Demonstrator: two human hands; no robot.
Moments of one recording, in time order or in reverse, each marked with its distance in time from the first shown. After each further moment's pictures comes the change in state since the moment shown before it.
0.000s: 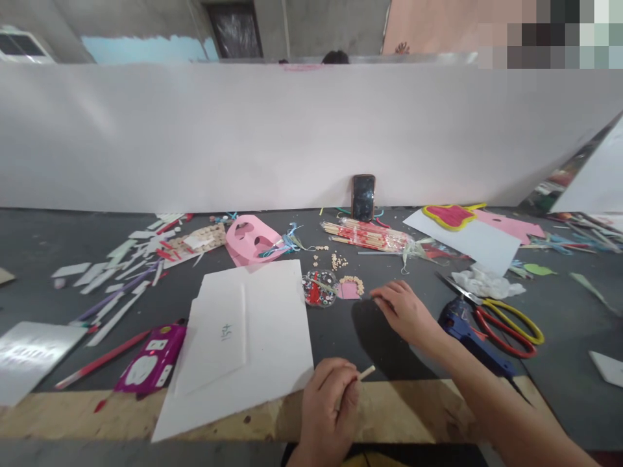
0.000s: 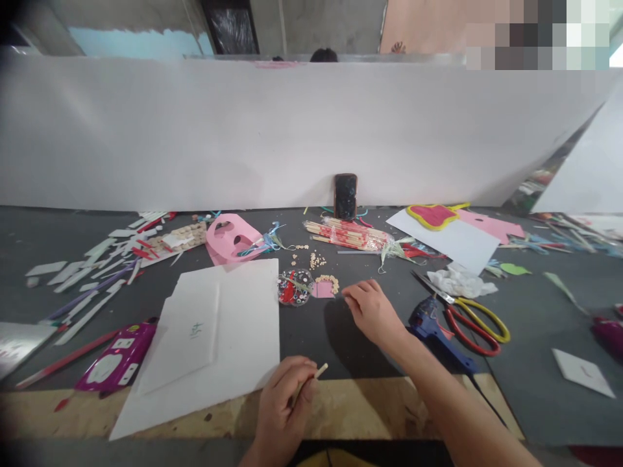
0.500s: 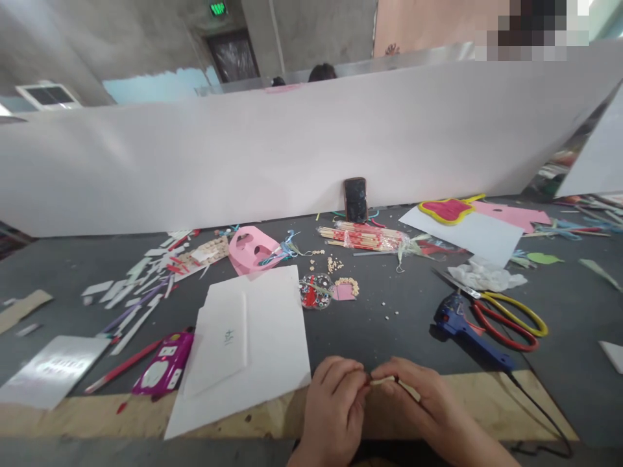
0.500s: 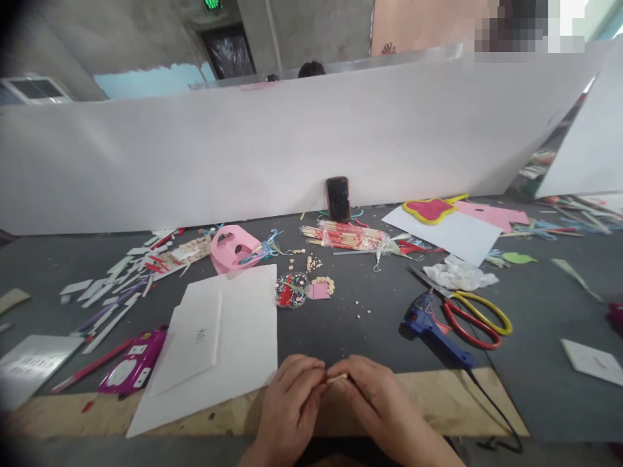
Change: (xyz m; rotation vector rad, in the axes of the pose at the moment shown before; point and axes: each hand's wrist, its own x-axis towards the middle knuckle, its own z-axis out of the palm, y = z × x) left_hand 0.004 0.011 0.009 0.291 -0.167 0.222; right_hand -0.099 -0.055 -0.019 0.587 -0.160 0.052
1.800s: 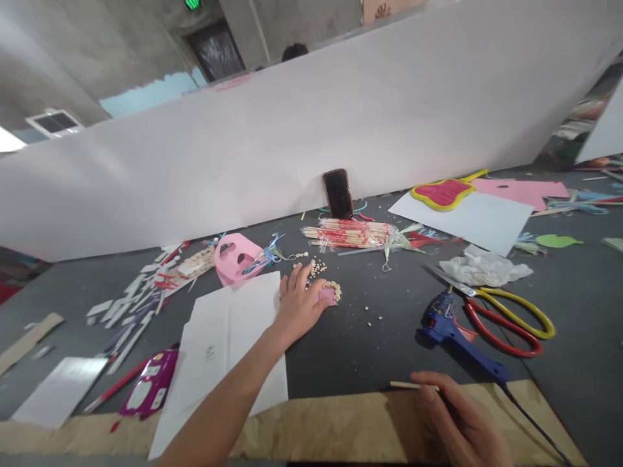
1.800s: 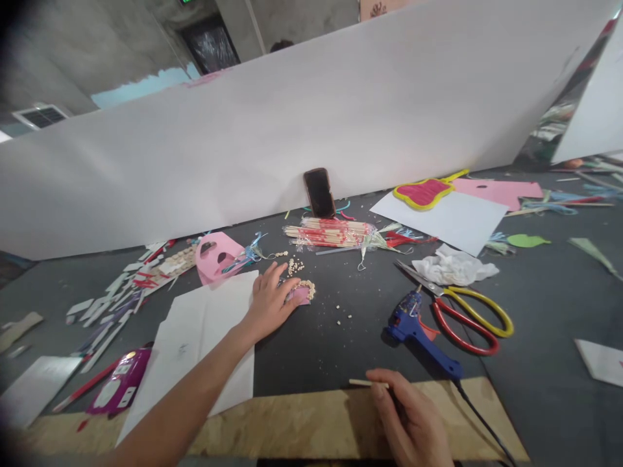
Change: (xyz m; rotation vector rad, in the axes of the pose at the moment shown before) left_hand 0.130 -0.084 0.008 0.653 -0.367 -0.108; right_hand -0.047 0.063 -0.015 -0.002 0.569 0.208
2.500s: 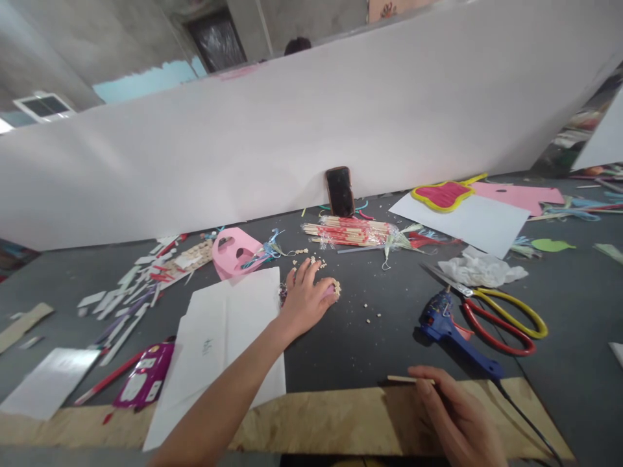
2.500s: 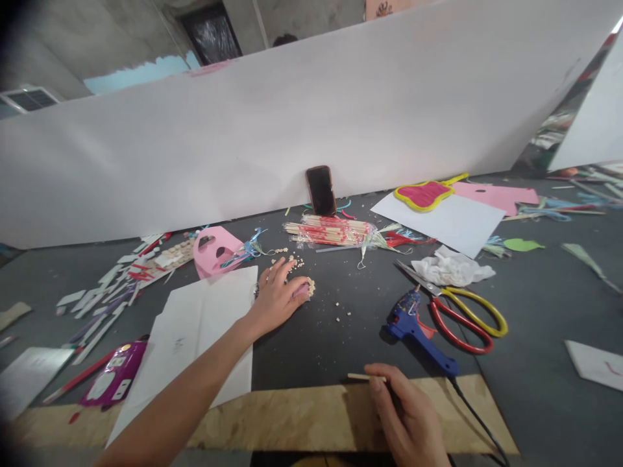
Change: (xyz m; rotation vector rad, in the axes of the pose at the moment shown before) left_hand 0.005 0.007 0.001 -0.072 -0.006 0.064; right_hand 0.003 0.005 -0.003 -0.077 -0.083 -0.080
